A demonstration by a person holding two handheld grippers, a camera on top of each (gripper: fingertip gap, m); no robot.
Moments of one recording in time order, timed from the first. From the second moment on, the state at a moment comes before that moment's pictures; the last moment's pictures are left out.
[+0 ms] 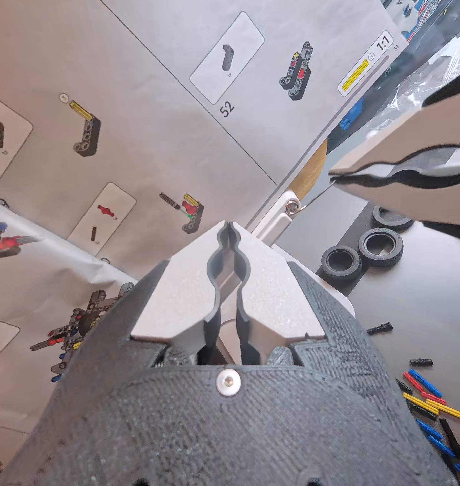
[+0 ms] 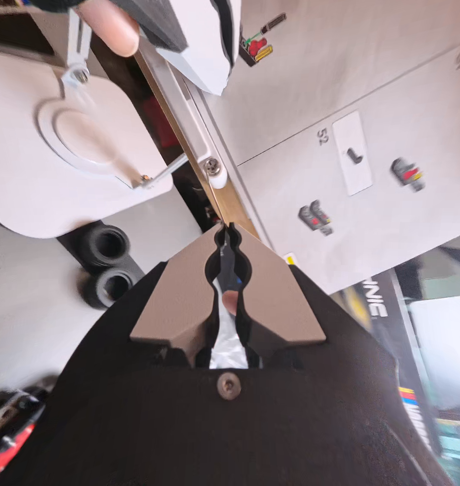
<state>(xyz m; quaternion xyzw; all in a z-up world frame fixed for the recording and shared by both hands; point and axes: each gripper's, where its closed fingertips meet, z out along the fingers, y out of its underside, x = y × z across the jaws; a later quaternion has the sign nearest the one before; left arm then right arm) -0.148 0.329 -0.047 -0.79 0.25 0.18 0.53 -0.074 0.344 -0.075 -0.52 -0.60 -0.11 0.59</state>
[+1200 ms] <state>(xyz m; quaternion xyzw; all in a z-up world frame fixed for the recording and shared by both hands) -0.154 0.319 -0.041 -0.79 0.19 0.03 0.58 -0.098 0.357 -0.008 -0.62 -0.46 0.15 0.62</state>
